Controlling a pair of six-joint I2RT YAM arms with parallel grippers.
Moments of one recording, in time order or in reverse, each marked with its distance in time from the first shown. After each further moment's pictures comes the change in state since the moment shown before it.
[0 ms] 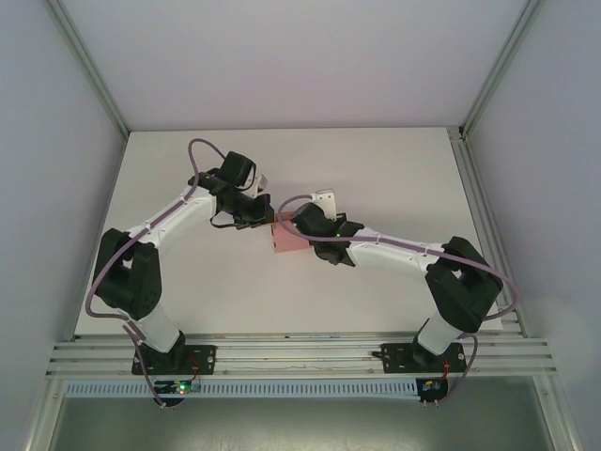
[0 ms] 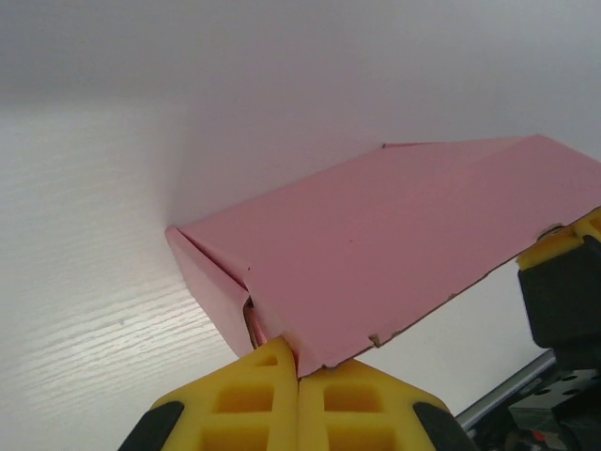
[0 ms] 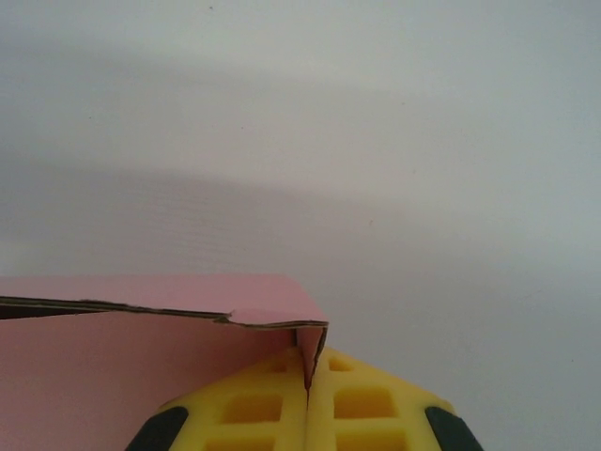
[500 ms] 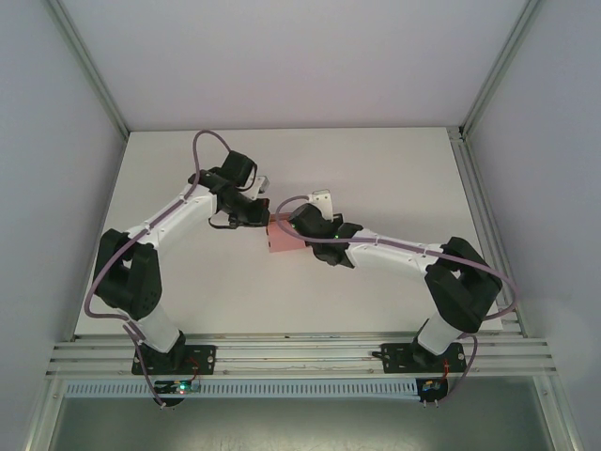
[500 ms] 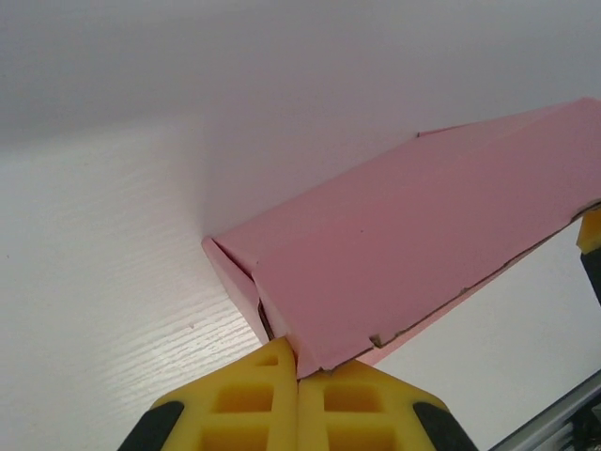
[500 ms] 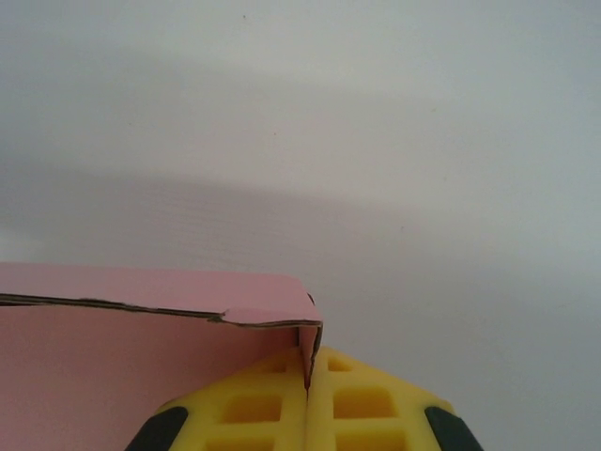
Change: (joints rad) left arm -0.013 -0.005 -0.008 -0.022 -0.099 0.180; right arm 0.007 0.006 -0.009 0.050 -0.019 -0.005
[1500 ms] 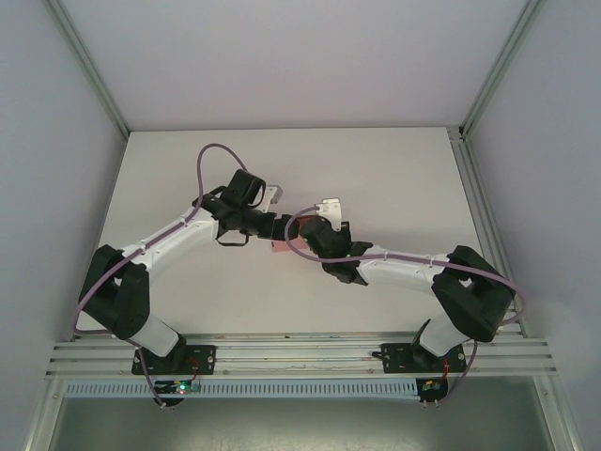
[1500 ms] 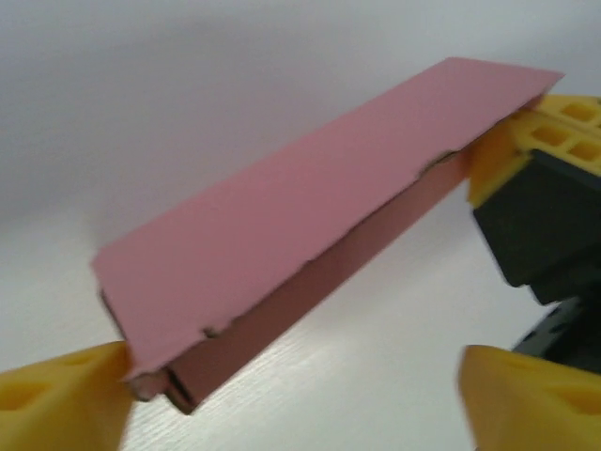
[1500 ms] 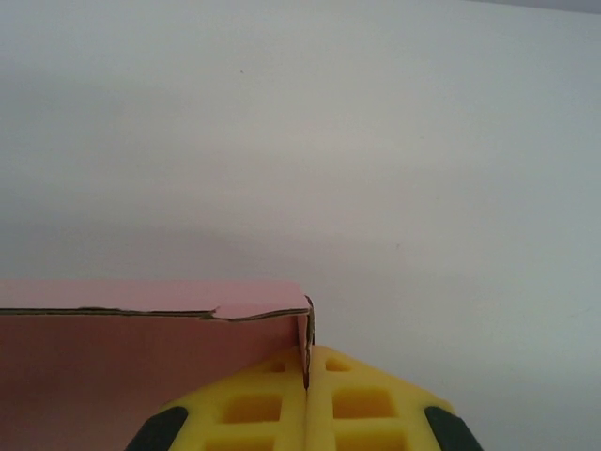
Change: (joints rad) left arm -0.105 -0.138 -0.182 0.245 0.050 -0.093; right arm 0.025 -0.086 -0.214 0.289 0.062 -0.013
